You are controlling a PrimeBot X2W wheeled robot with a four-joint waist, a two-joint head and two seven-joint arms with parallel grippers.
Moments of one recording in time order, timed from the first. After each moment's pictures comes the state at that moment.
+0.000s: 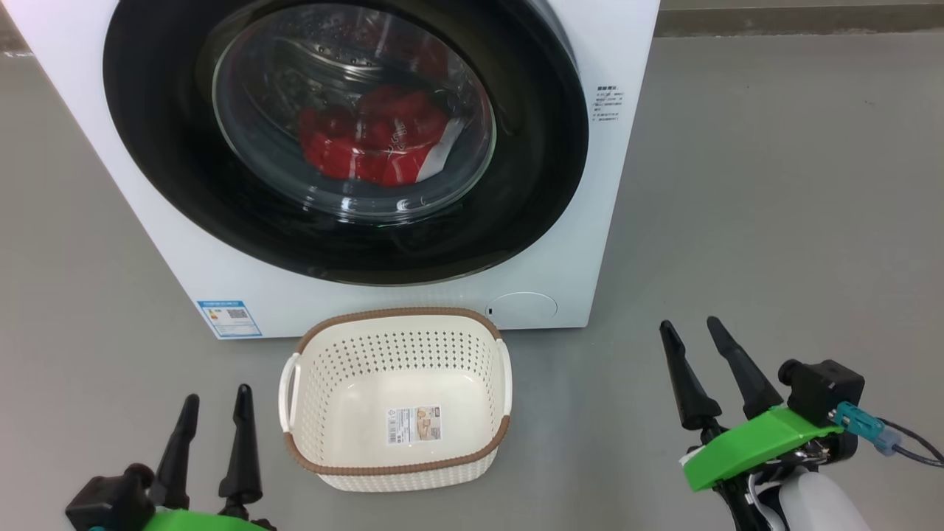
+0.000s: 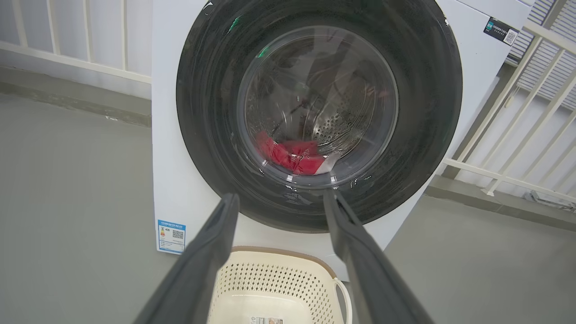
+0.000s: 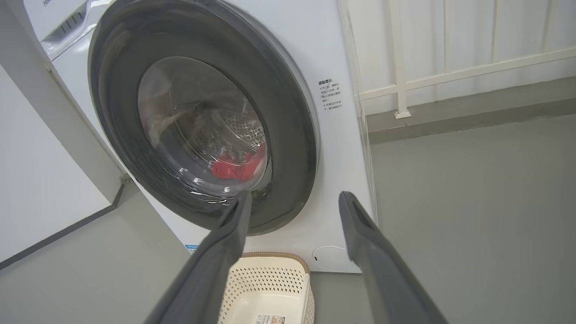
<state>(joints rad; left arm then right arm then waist) -0.03 0.05 -0.06 0.16 -0.44 -0.10 -0.21 -0.20 -0.08 0.08 0.31 0.42 0.13 -0.21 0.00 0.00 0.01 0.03</state>
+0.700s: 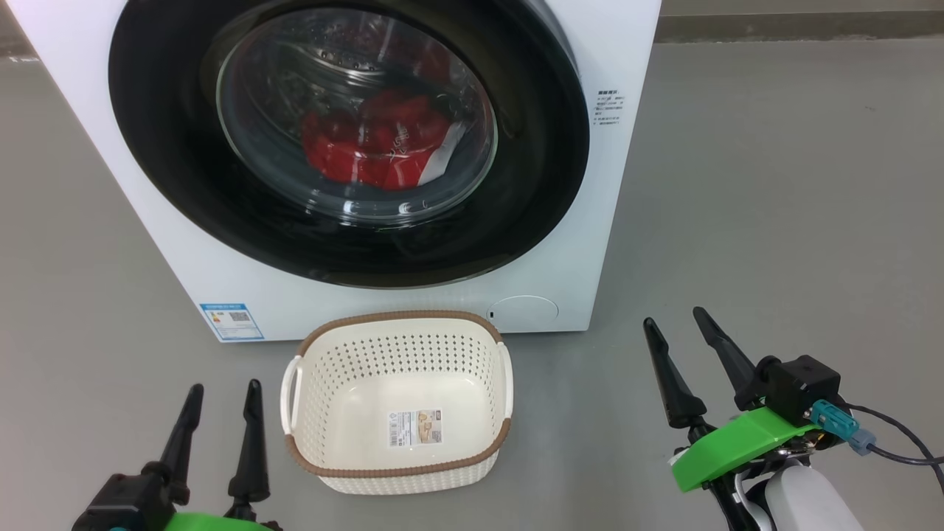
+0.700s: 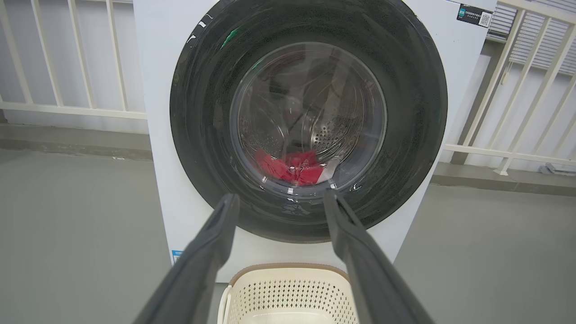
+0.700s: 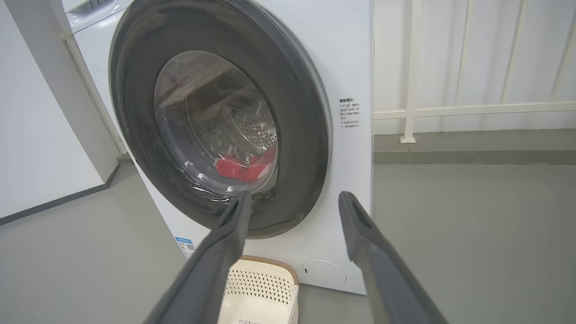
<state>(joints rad) -0.03 0.05 -0.06 0.14 -0.28 -0.09 -0.25 -0.23 -0.08 0.11 0.31 0.27 0.13 -0.25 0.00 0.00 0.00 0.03</state>
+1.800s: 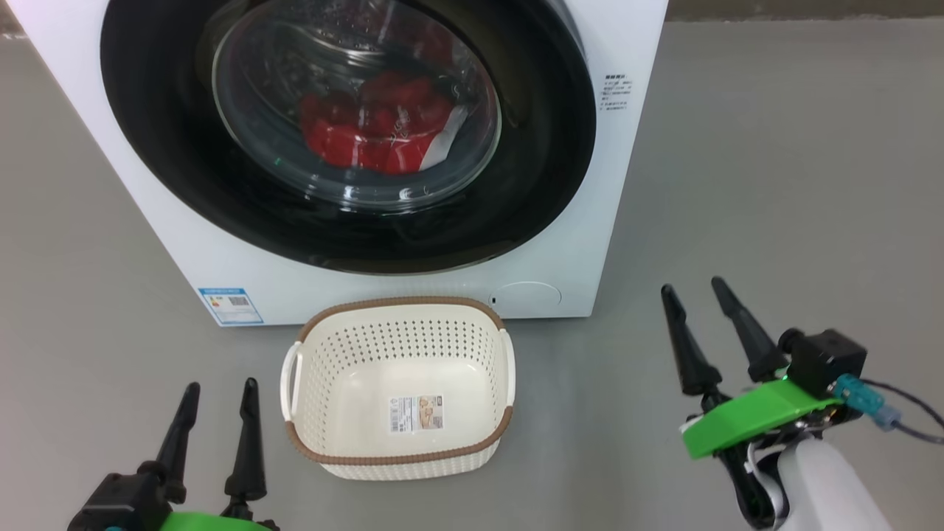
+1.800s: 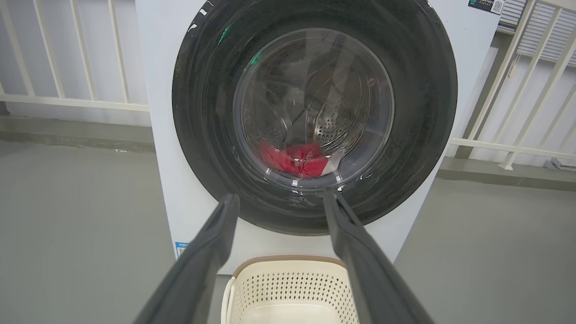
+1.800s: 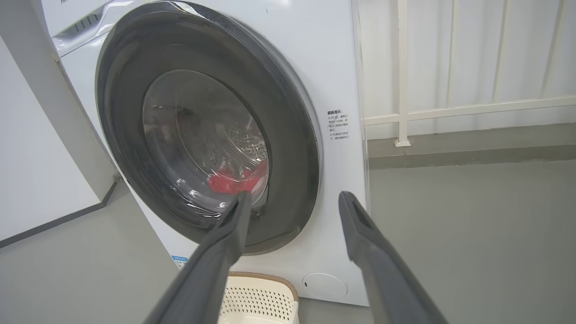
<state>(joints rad) -0.03 0.05 -0.05 0.14 -0.28 -0.10 -0.25 -0.27 -0.08 0.07 0.31 0.31 0.13 -0.25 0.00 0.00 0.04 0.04</state>
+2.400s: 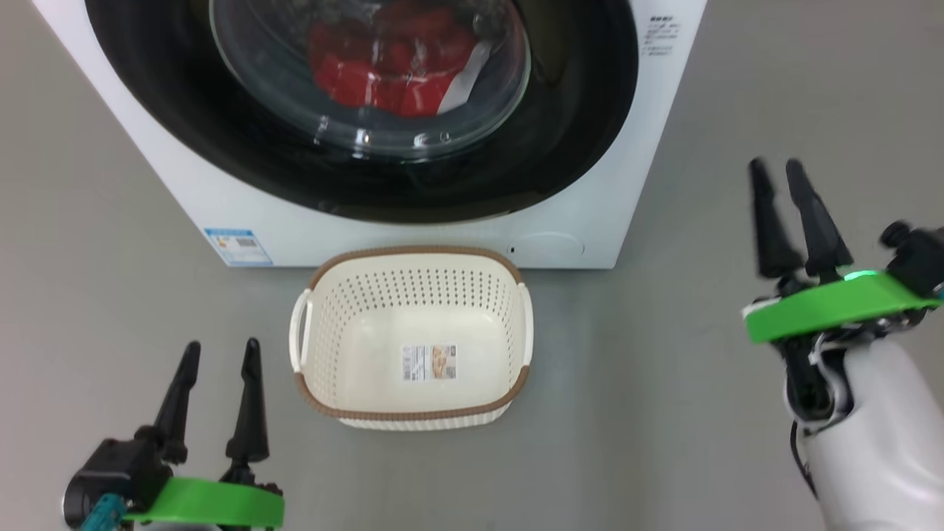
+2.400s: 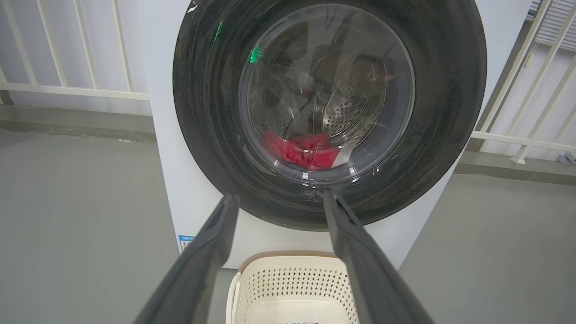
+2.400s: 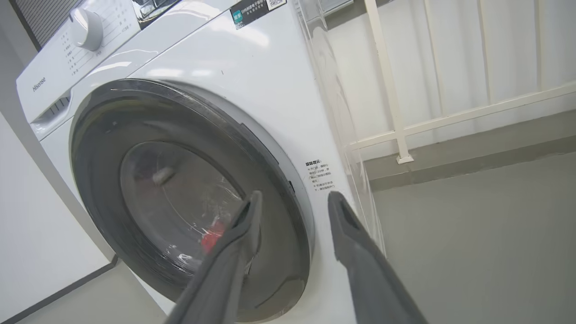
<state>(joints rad) -0.09 0.05 -0.05 0.13 -0.27 -0.11 -0.25 -0.47 -0.16 0.02 0.33 0.52 0.13 -0.25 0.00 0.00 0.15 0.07</state>
